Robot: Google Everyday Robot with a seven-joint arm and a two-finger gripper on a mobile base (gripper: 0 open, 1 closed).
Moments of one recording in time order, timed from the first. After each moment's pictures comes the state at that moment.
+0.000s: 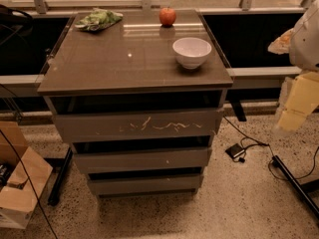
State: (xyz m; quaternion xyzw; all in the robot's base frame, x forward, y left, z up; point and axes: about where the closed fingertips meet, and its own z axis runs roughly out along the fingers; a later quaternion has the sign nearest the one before) arm 0.438 -0.217 0.977 -0.60 0.78 -0.03 0.16
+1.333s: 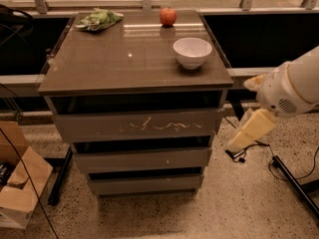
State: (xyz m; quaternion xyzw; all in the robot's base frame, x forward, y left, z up) arm 0.474 -0.187 0.877 -0.52 0.80 0.09 0.27
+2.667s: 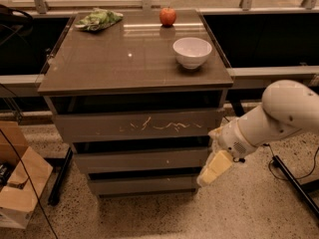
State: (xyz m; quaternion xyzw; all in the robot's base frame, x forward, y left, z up) arm 0.472 -0.144 0.708 -0.51 0.81 0.23 0.20
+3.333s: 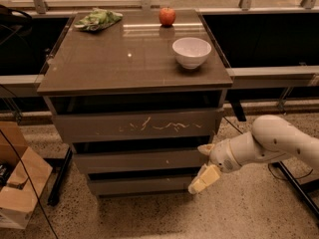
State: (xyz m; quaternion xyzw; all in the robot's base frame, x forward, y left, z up) arm 0.488 -0.125 0.611 -0.48 0.78 0.32 0.24
